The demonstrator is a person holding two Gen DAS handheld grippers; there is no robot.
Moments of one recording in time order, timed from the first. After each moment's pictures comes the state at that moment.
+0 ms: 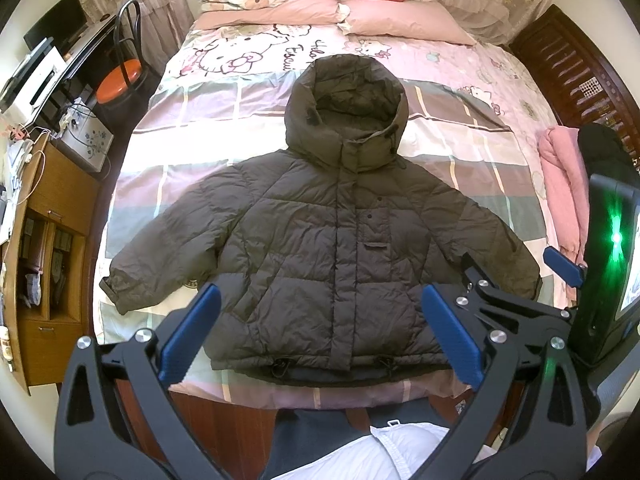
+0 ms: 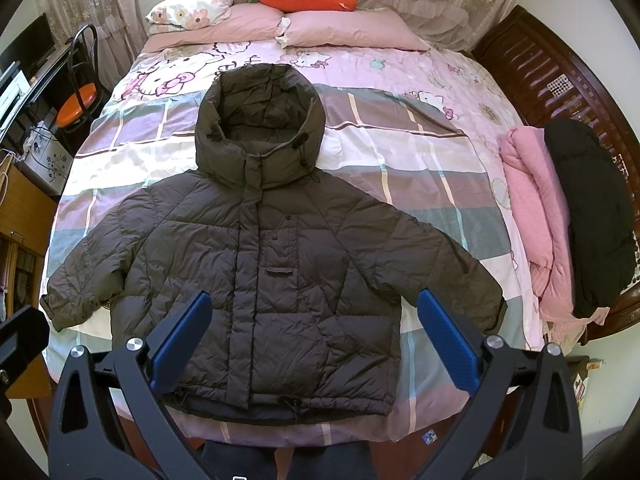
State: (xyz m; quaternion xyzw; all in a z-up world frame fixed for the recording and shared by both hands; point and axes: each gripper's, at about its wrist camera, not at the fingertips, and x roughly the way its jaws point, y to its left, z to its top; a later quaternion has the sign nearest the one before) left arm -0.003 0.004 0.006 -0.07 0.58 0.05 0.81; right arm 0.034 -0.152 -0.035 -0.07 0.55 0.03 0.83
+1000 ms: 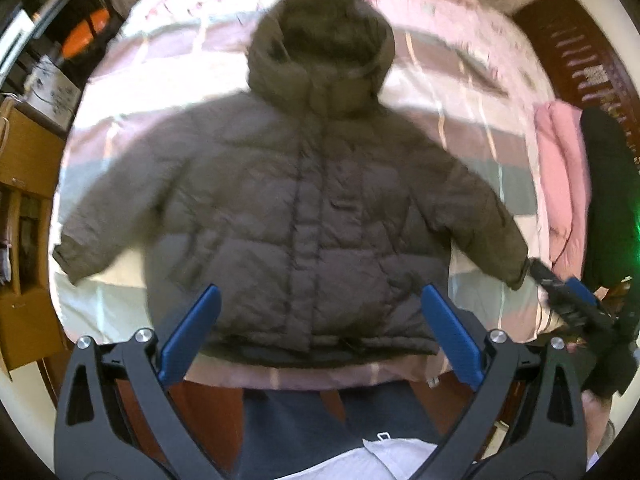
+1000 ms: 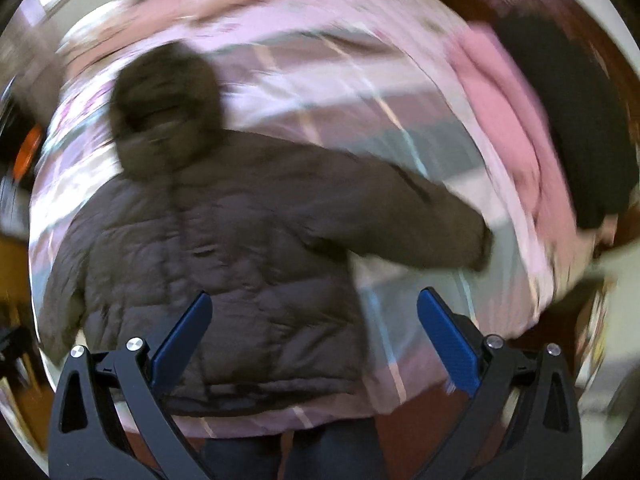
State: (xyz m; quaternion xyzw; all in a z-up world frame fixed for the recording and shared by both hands) left arm 0.022 -0.046 -0.098 -0.11 0.66 0.02 0.74; right arm 0.035 -0.320 -0.112 0.06 0.62 -0.07 0.78
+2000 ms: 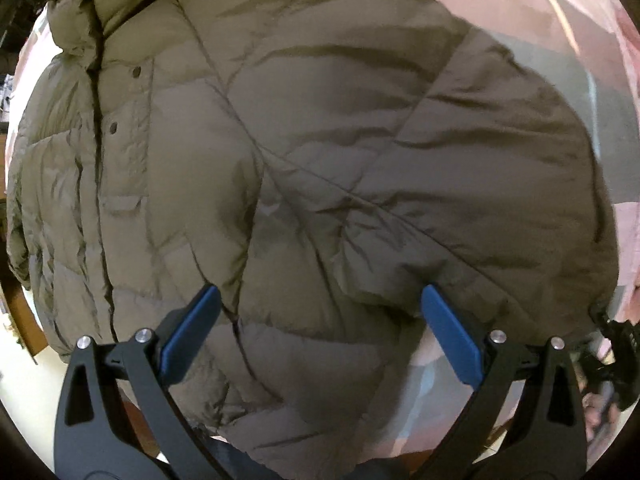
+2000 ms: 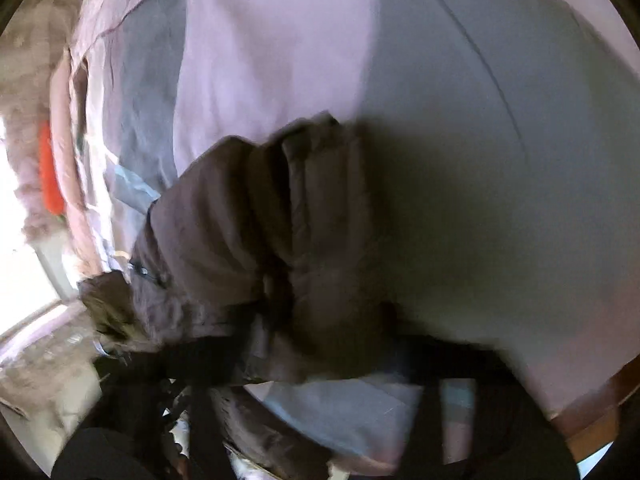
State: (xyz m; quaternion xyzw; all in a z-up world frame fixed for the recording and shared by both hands) left arm 0.167 -0.313 -0.385 -0.02 0.78 0.08 0.63; right arm 0.080 -0.734 -0.446 0.53 0.63 -0.08 0.56
